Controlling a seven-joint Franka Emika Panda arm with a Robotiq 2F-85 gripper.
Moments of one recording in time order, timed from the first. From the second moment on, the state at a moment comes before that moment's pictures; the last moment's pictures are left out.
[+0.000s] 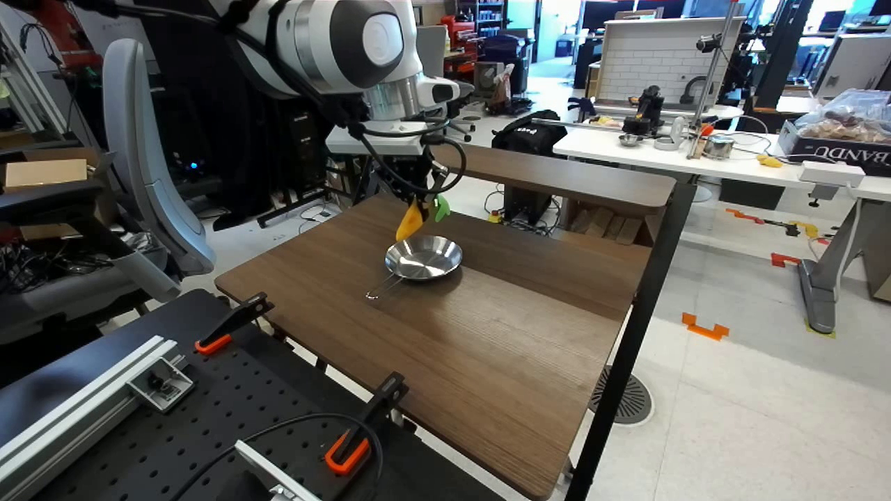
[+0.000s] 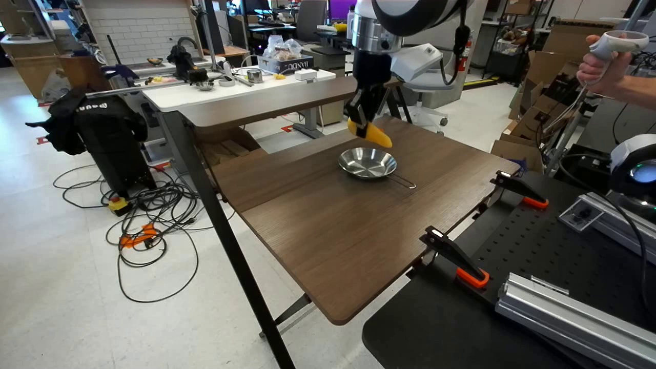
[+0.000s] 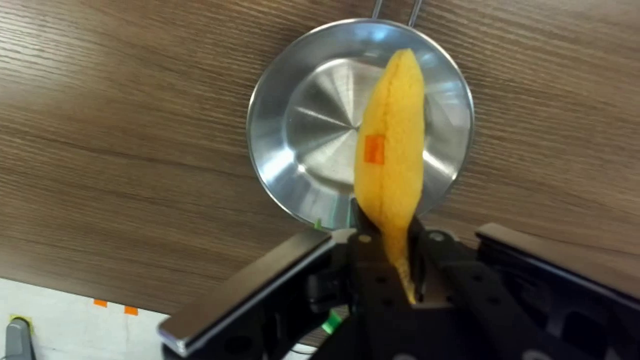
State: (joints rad) arm 0.08 0.45 0.01 -2.11 -0.16 2.69 -0.07
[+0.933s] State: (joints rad) arm 0.09 0.44 0.01 -2.13 -0.16 2.69 -0.05
